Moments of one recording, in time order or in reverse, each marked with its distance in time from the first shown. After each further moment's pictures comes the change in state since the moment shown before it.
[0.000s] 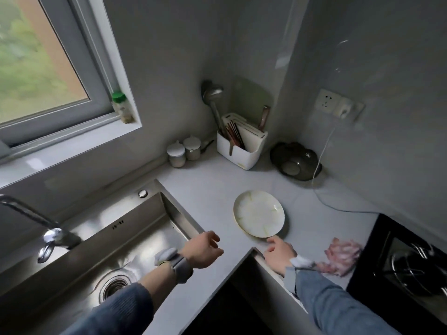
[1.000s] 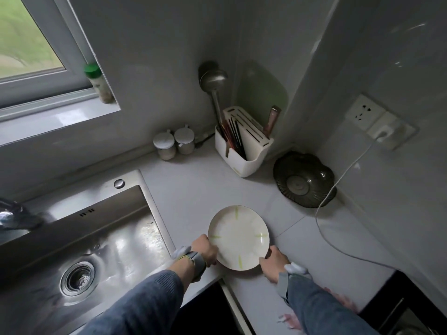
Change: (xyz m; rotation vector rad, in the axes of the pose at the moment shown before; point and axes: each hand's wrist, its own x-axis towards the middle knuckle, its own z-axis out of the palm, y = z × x) left_hand 0.158 0.075 0.070 -0.321 0.000 -0.504; right_hand 0.179 0.046 -0.049 -0.173 -0.199 0.039
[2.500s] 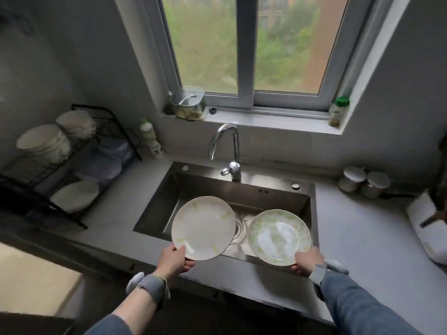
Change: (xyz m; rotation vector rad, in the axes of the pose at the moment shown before) left_hand -0.227 -0.396 -0.085 -1.205 0.811 -0.290; right_hand -0.126 -0.235 0.156 -0.053 -0.227 -0.431
